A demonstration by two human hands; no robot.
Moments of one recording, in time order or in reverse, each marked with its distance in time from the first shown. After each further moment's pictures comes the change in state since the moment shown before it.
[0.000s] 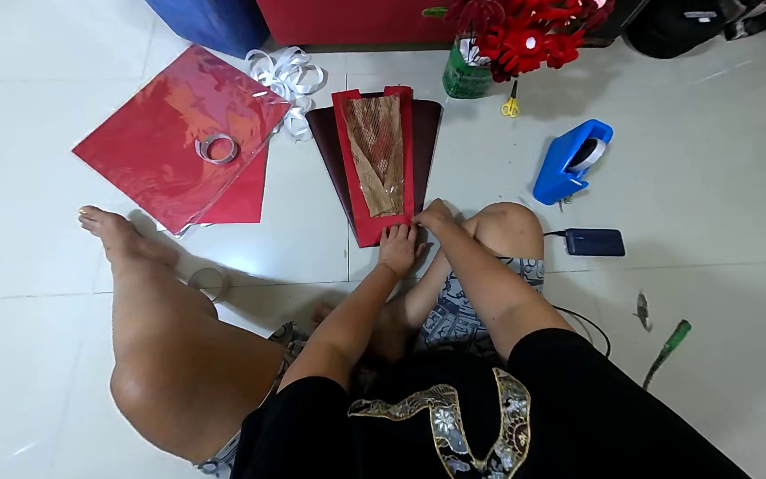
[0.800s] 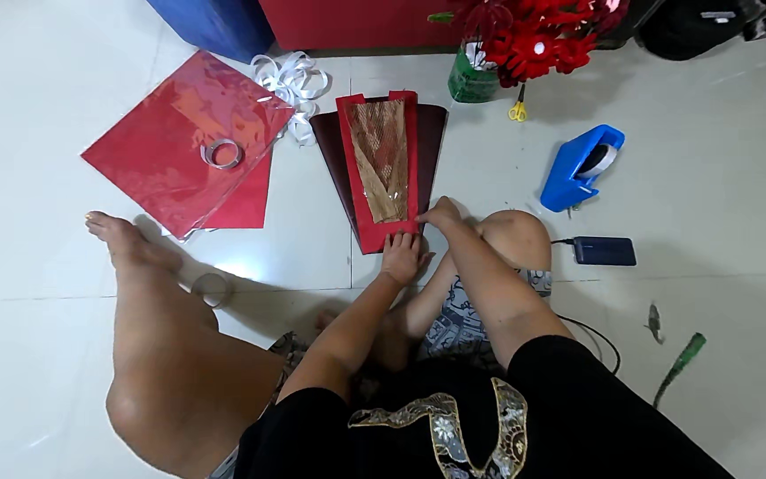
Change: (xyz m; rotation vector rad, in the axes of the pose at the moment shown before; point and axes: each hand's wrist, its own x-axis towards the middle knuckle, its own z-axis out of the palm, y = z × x) left_hand 0.000 -0.004 0.004 0.003 -0.002 0.023; right_hand 0.007 -0.005 -0.018 0.000 0.021 -0.090
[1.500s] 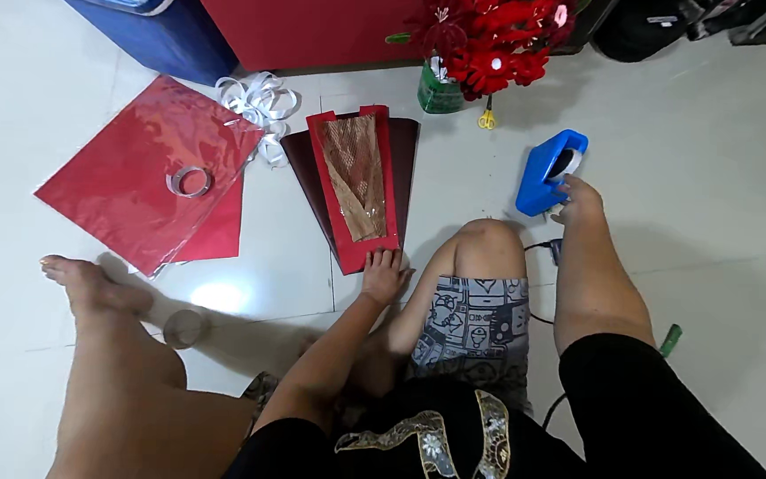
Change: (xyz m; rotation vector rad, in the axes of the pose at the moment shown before) left_hand -0.003 0.003 -0.001 -0.002 0.003 0.006; right_hand 0.042 0.166 -0.216 1.066 0.563 0.222
